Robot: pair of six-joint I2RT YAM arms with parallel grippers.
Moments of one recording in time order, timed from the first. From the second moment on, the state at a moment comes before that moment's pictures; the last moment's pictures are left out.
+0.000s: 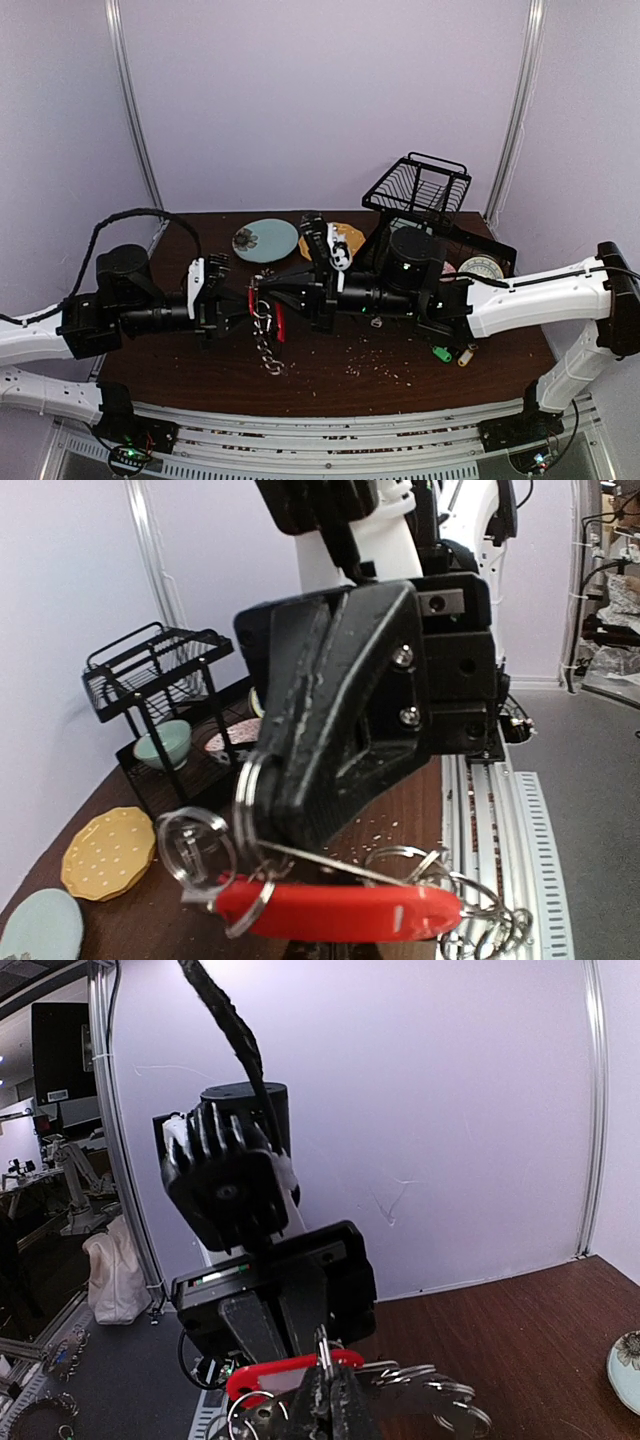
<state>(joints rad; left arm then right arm) -1.06 0.83 0.66 0.02 0.27 0.17 1.19 1.55 1.04 0.63 -0.32 0.14</state>
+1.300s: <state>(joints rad) -1.06 0.83 0.78 -0.13 0.24 0.25 1.18 1.53 1.04 0.48 -0.33 0.02</state>
